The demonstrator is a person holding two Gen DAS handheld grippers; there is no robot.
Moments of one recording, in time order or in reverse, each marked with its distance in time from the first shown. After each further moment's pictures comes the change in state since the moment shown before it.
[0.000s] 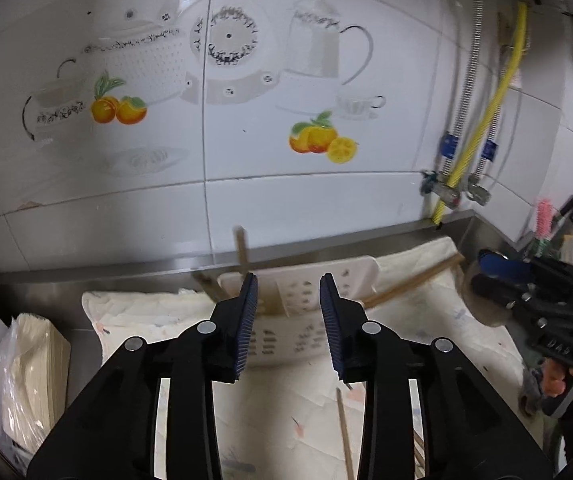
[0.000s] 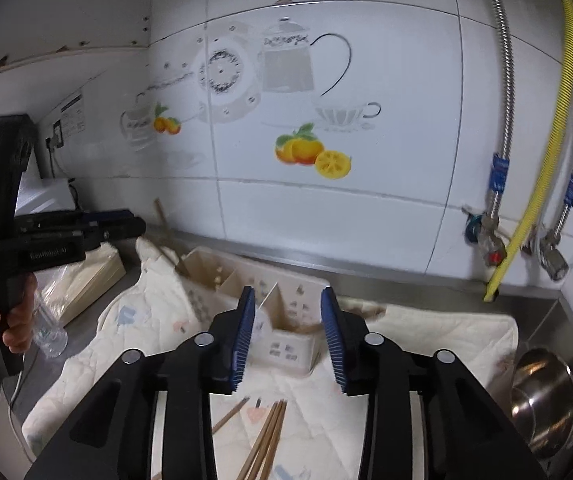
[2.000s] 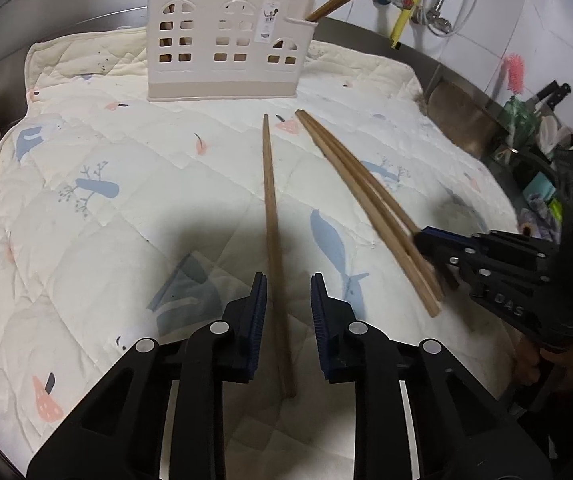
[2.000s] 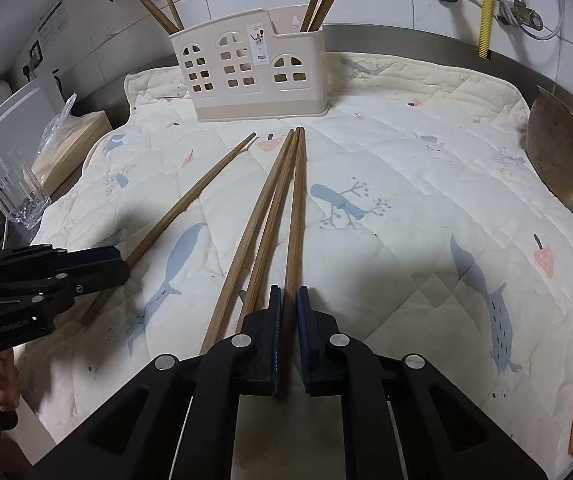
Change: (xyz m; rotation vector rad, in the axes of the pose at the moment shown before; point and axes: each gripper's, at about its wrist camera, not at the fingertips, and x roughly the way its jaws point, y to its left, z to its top) left arm 0.022 -0.059 -0.254 -0.054 0.329 -0.102; right arm 0.008 0.038 -0.239 0.167 0.317 -0.026
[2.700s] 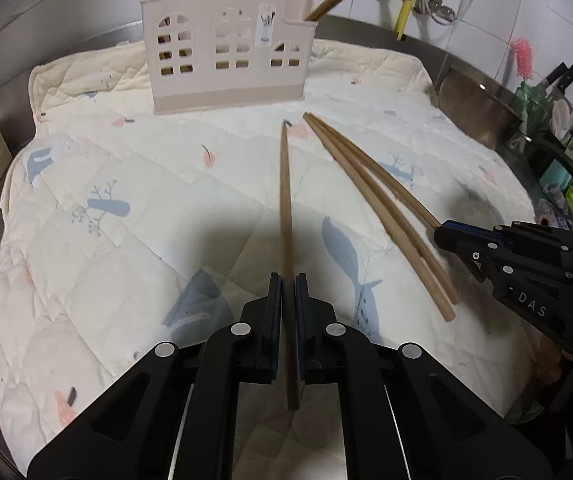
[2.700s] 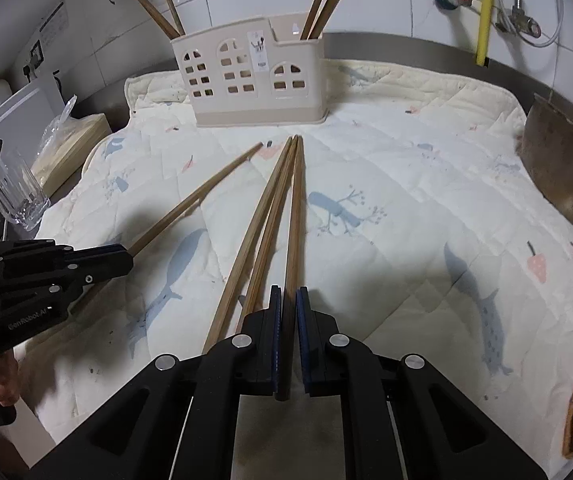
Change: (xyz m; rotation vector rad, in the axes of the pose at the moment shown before) left arm -0.006 -0.005 0.010 0.049 -0.008 0.064; right arm -0.008 -0.002 0.003 -0.010 -0.024 -0.014
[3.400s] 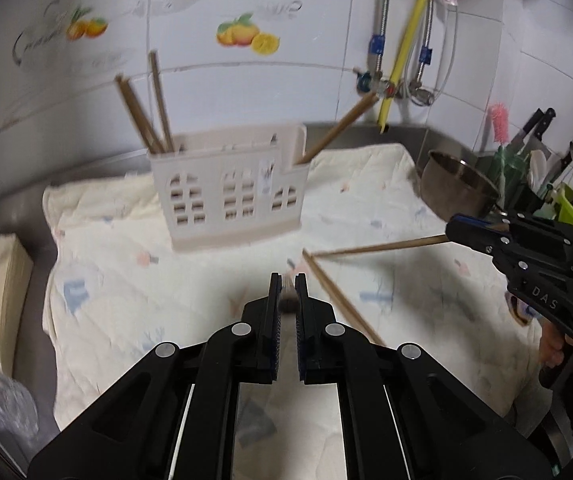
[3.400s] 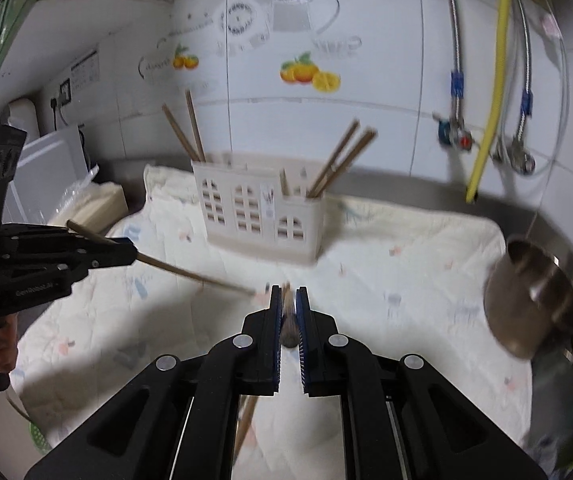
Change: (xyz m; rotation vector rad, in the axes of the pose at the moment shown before) left arm -0.070 0.002 0.096 0.085 -0.209 -0.018; right arm -0.077 0.005 0.092 -0.131 -0.260 -0.018
